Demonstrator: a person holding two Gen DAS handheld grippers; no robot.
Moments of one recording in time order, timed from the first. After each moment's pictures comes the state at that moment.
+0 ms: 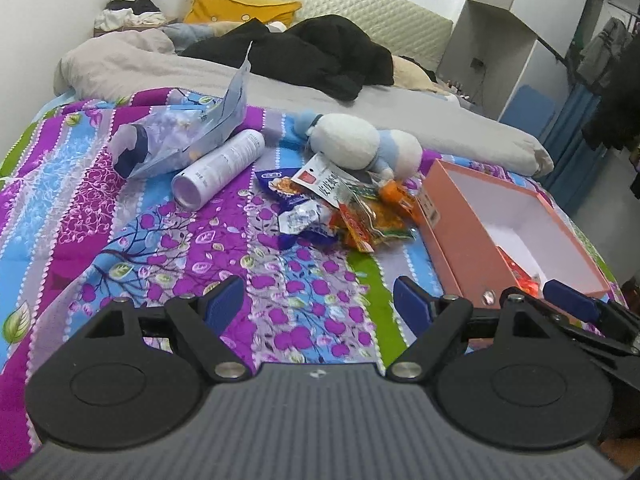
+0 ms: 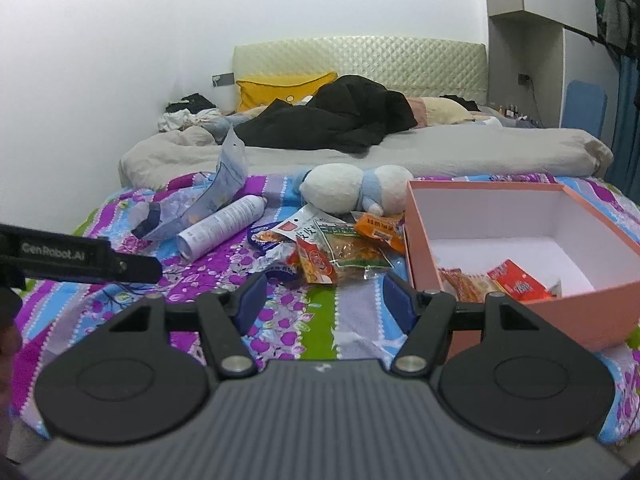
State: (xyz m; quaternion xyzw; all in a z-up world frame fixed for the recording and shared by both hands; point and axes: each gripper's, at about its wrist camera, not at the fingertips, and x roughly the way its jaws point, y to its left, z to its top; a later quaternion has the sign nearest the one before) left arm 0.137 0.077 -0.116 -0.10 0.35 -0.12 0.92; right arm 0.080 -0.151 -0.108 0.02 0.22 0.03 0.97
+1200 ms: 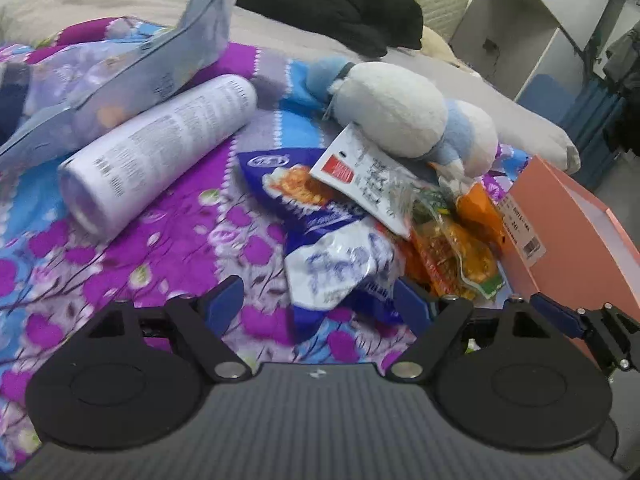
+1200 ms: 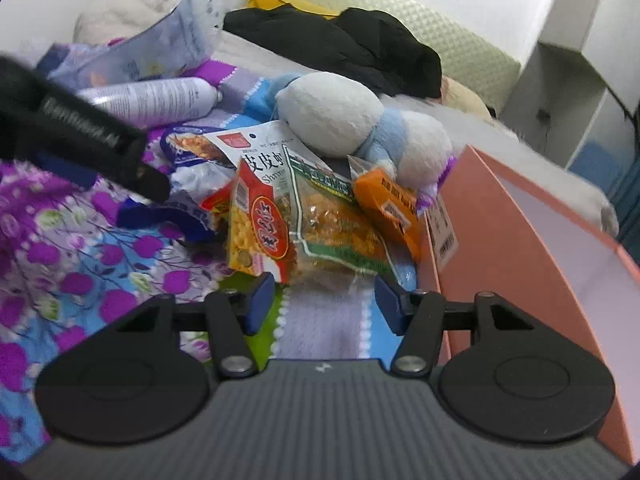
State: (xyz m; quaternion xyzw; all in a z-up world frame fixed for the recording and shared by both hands) left arm 0.358 0.054 -0.256 -0.13 0.39 -0.14 0.90; right arm 0.258 -0.122 -0.231 -0.19 0.28 -0.01 0.94
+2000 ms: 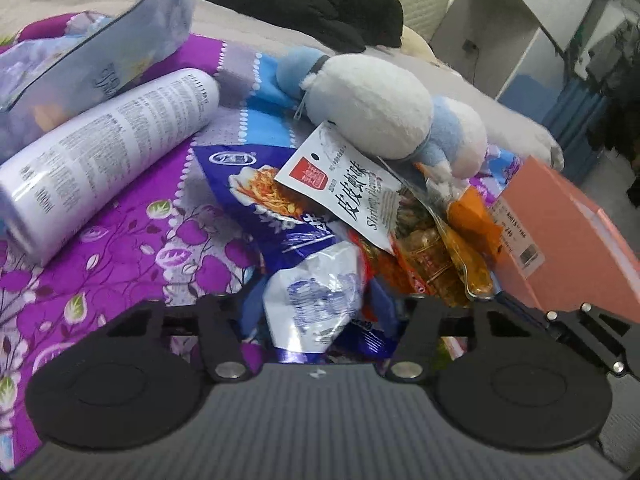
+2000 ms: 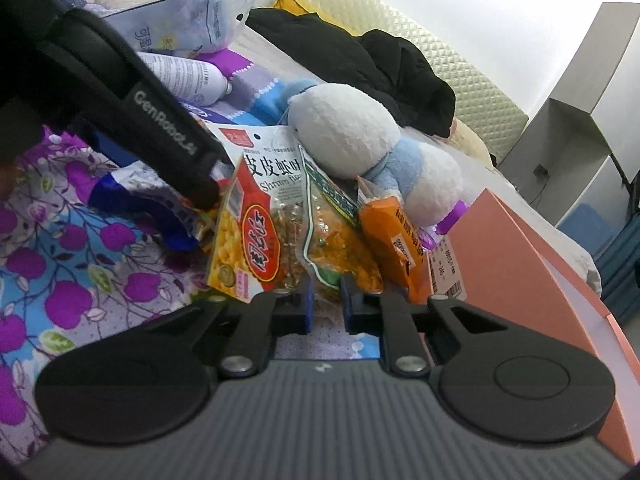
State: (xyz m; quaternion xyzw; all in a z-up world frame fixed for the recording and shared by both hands) left arm 0.380 0.039 -0.275 -0.14 0.38 -0.17 0.90; right arm 0.269 -0.113 -0.244 -0.26 0.24 -0.01 0.93
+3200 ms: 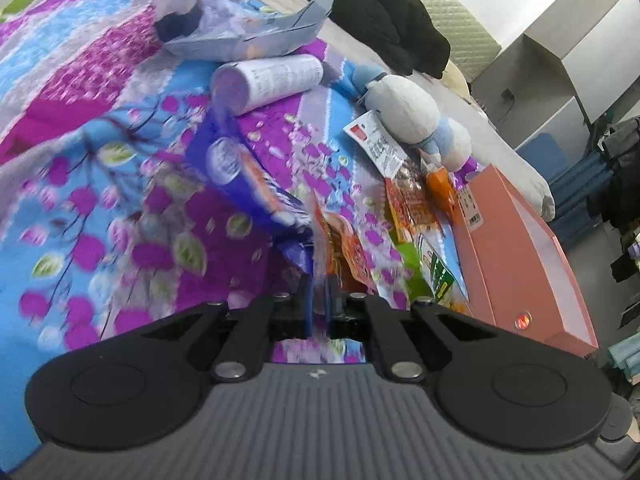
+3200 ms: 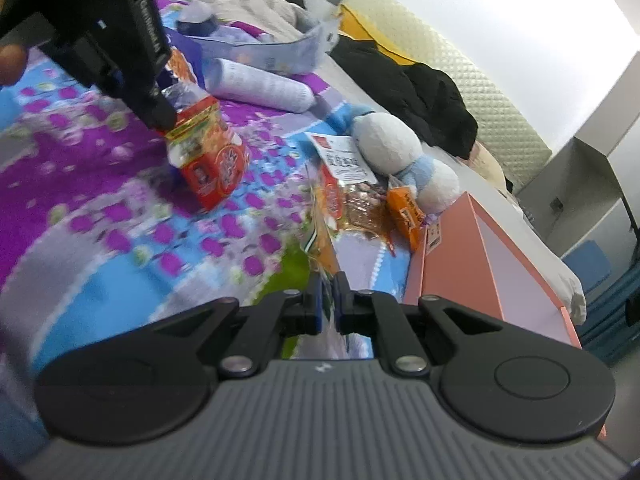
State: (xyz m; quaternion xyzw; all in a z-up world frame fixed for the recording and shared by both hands) left arm 0.171 0.135 -0.227 -0.26 0.40 -0.11 0.87; right arm 0.087 -0.085 -0.203 -0.33 0.26 0.06 0.91
